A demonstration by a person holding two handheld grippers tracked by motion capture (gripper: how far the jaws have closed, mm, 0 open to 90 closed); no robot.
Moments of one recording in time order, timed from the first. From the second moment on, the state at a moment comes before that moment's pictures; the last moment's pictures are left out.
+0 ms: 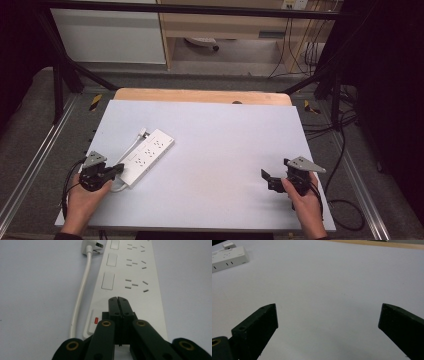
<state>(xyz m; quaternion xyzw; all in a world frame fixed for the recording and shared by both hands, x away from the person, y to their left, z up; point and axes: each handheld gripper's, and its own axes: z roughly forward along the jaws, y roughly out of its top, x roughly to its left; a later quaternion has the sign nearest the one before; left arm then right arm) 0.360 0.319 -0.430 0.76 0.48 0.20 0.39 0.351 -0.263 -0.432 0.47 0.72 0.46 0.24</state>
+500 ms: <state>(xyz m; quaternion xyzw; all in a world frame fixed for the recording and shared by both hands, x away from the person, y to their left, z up) 0.359 0.321 -0.429 0.75 0.48 0.20 0.41 0.351 -0.262 -0.432 0.47 0.72 0.46 0.24</state>
